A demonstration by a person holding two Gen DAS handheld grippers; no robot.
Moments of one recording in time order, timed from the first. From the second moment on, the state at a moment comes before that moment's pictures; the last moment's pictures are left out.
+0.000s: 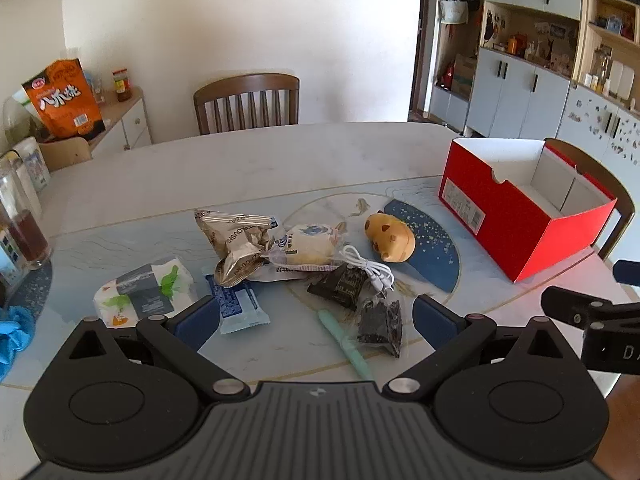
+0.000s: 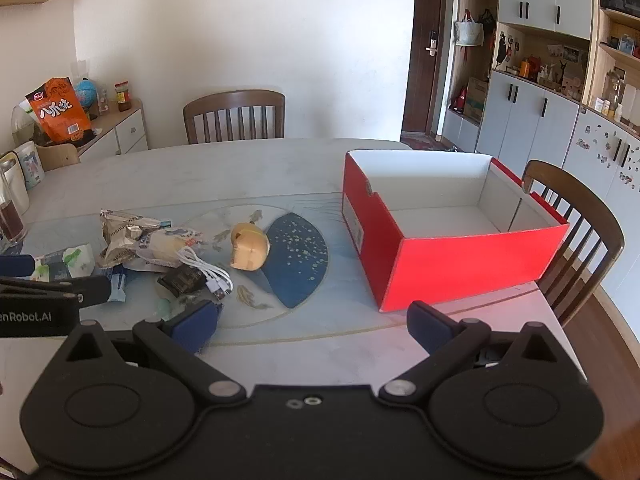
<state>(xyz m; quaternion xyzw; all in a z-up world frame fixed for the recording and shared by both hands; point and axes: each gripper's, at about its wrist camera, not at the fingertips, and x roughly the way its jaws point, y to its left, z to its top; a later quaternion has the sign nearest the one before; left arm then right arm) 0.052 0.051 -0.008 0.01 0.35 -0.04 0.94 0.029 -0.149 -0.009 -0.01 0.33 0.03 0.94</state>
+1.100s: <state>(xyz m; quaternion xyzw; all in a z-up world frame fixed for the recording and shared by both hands) 0.103 0.133 -0.042 0.02 0.33 -0.02 0.95 0.081 -0.085 -0.038 -0.02 0.35 0.10 0.93</state>
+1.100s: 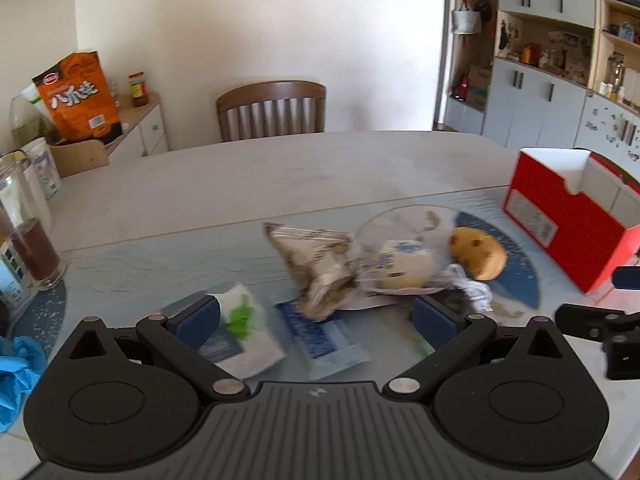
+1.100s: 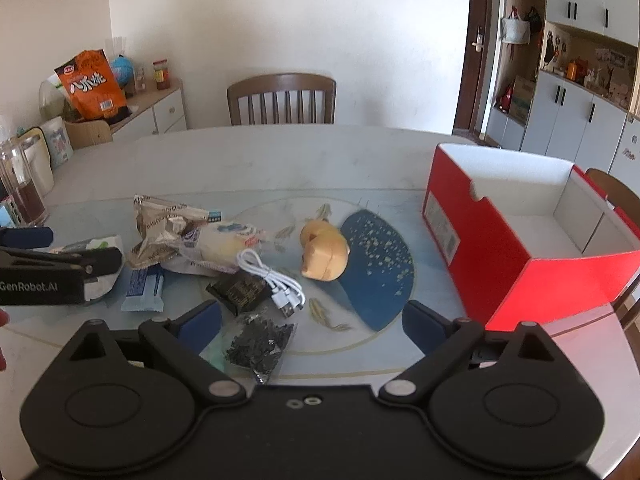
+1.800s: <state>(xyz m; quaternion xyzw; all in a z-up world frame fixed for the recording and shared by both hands) 0.142 0.243 -0.098 0.06 0.35 -0.12 0.93 0.104 -0.051 -0.058 -0.04 0.39 0.10 0.92</state>
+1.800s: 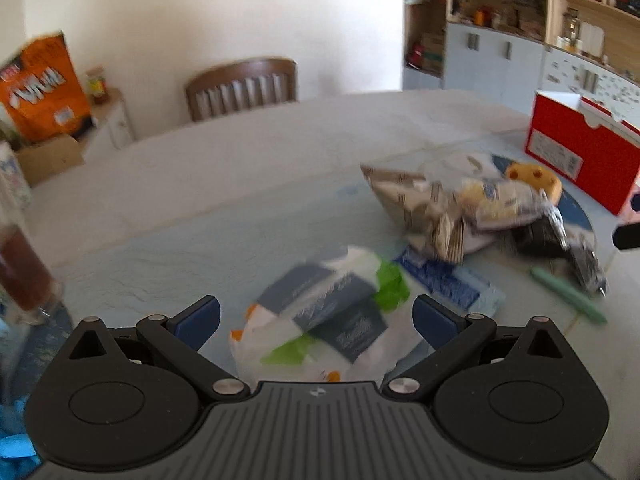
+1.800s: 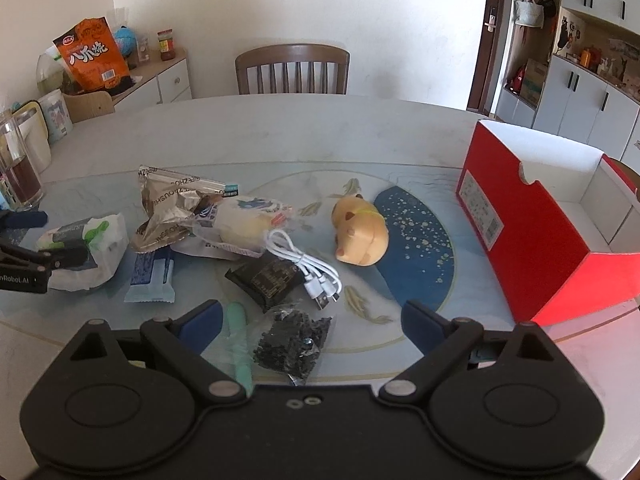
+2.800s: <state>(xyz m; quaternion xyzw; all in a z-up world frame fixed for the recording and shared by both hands) 0.117 0.189 -0.120 0.12 0.36 -0.16 0.91 0.128 -0.040 -0.102 -0.04 0.45 0.09 0.89</state>
